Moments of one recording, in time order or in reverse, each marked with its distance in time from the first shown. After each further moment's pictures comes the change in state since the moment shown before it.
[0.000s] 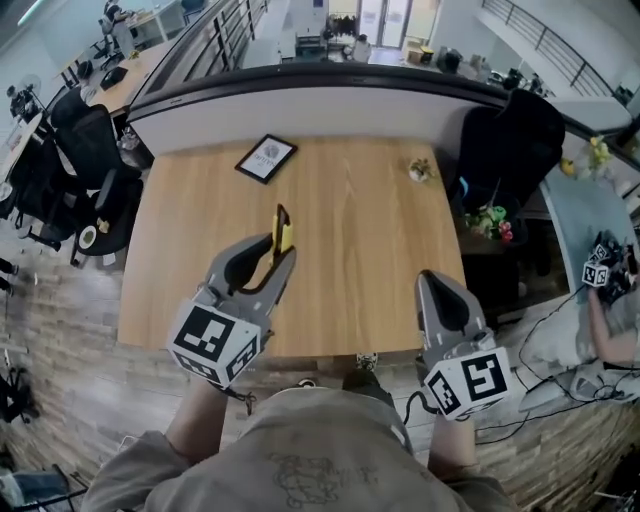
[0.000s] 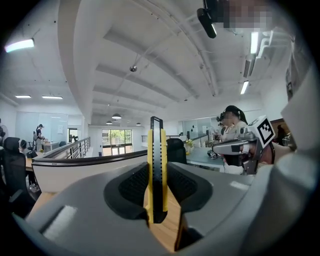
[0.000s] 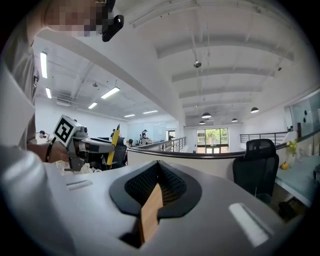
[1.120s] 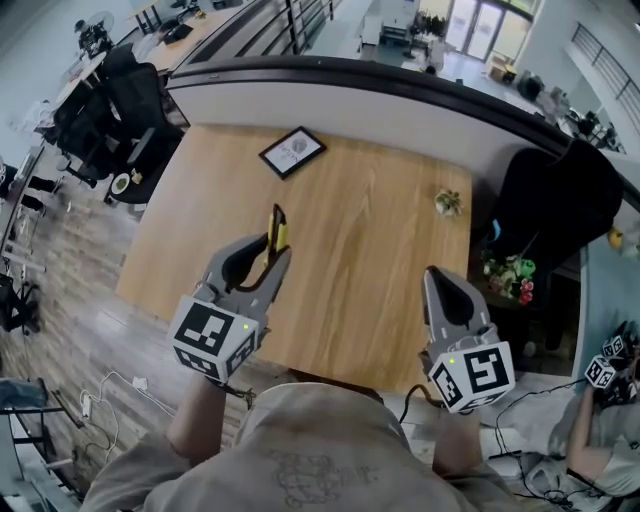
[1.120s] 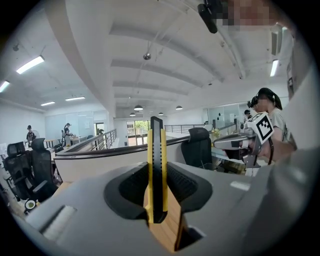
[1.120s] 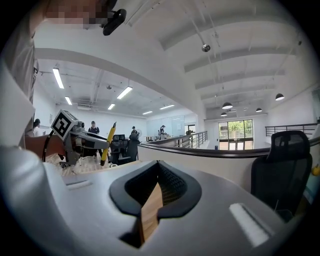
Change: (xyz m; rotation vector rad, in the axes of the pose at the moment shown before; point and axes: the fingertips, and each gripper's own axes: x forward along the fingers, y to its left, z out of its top) left arm 0.099 0.000 -0.005 -0.036 0.142 0.313; right arm 0.091 -0.140 -0.017 -0.009 0.052 0.281
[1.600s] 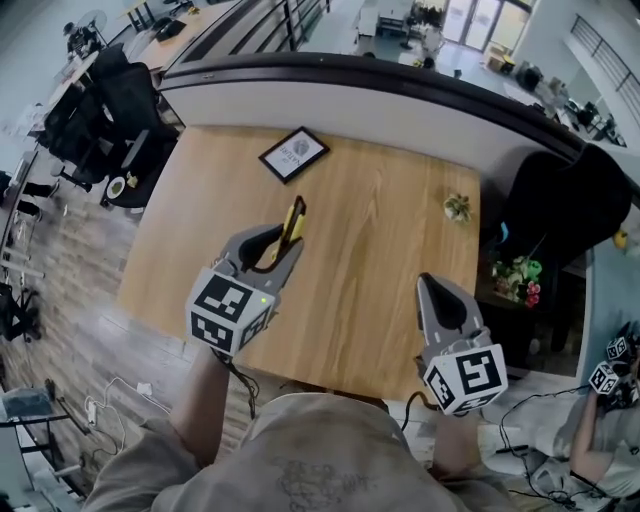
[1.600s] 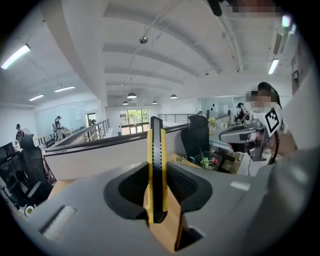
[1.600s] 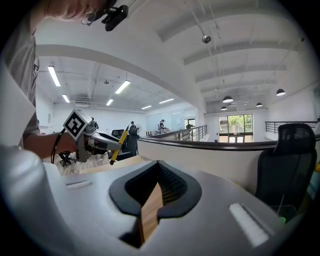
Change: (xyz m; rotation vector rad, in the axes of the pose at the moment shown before) left arm 0.069 0.047 -0.036 0.026 0.147 -0.086; right arm 0.054 0.005 -0.022 0.018 0.072 0.000
